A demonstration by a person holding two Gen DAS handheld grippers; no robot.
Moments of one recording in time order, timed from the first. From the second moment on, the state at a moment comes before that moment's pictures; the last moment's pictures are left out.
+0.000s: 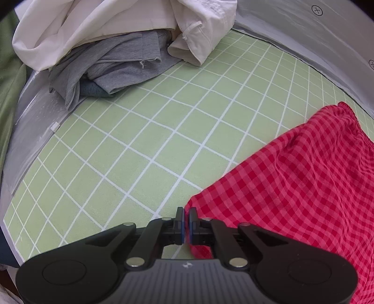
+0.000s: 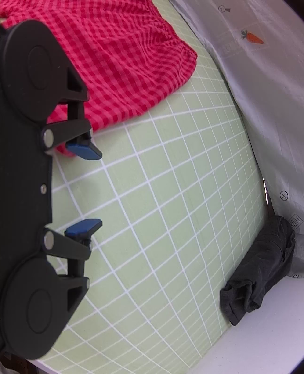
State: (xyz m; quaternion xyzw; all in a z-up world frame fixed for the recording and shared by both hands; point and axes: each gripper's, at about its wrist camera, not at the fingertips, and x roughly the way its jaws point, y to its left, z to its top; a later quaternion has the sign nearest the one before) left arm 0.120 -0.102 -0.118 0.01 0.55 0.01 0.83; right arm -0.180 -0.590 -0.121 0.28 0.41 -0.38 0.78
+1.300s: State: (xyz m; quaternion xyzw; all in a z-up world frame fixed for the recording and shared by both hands) left arm 0.103 -0.104 -0.121 0.01 0.55 0.01 0.84; right arm -0.161 -0.601 -0.127 0.23 0.47 -0.29 0.80
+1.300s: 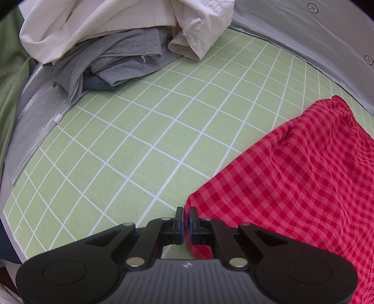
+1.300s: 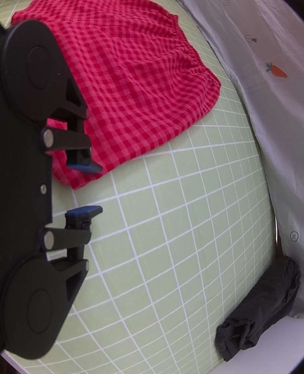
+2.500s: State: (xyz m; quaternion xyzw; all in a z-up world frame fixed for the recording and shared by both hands) left arm 0.100 -0.110 -0.113 -0.02 0.54 -0.01 0.84; right arm -0.186 -0.591 -0.122 0.22 0.49 -0.30 0.79
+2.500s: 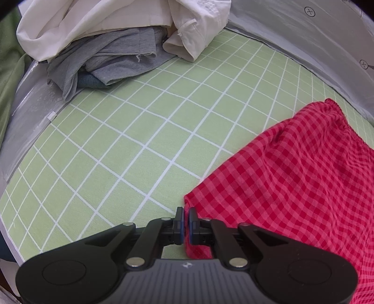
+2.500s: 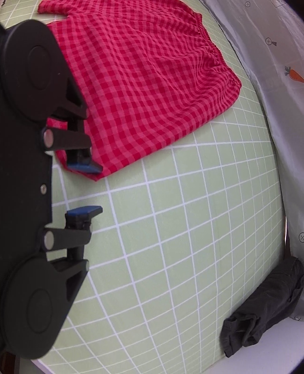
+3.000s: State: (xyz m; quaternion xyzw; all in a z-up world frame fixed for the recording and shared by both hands) left arm 0.009 -0.340 -0.054 0.00 0.49 -0.29 0.82; right arm -0.217 -0.602 -0.117 0.20 0.47 -0.30 0.80
